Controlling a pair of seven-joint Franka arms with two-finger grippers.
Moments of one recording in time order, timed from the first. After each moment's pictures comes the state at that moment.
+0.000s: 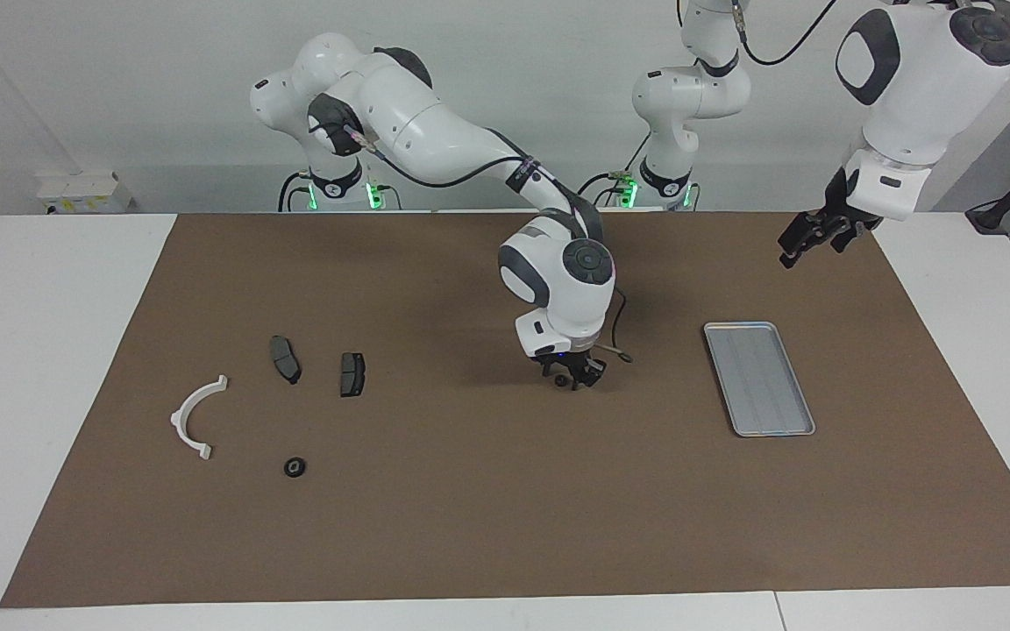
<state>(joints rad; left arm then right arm) 0.00 -0.04 -0.02 -1.73 0.00 1.65 -0.26 0.56 0.89 0.21 -1.10 -0.17 1.95 1.29</state>
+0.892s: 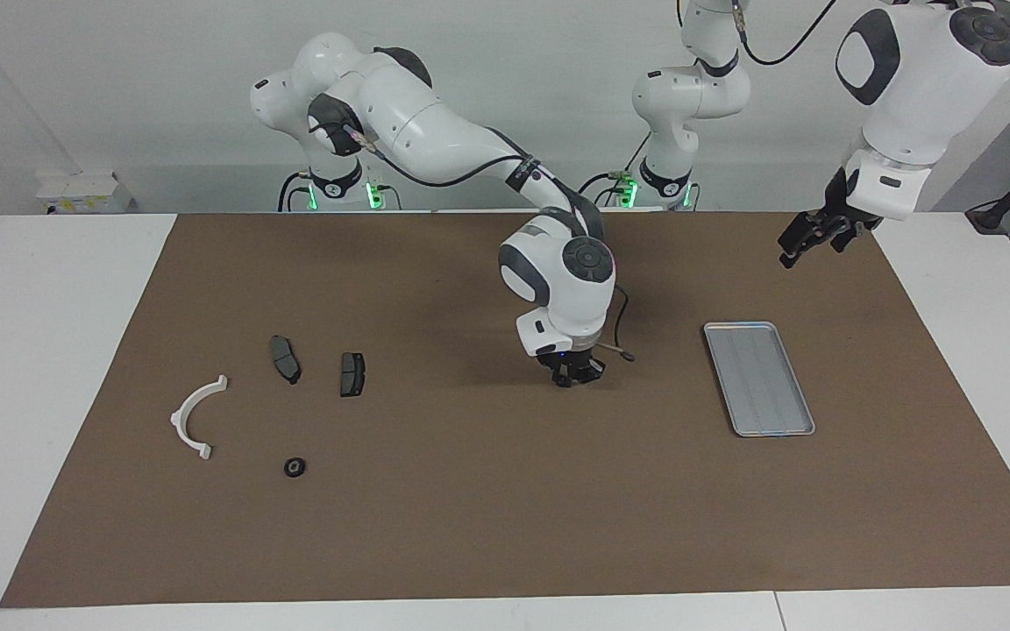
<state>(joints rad) 0.00 -0.04 -0.02 -1.73 0.00 1.65 -0.26 0.55 0.89 0.22 -1.09 -0.16 1.96 1.29</state>
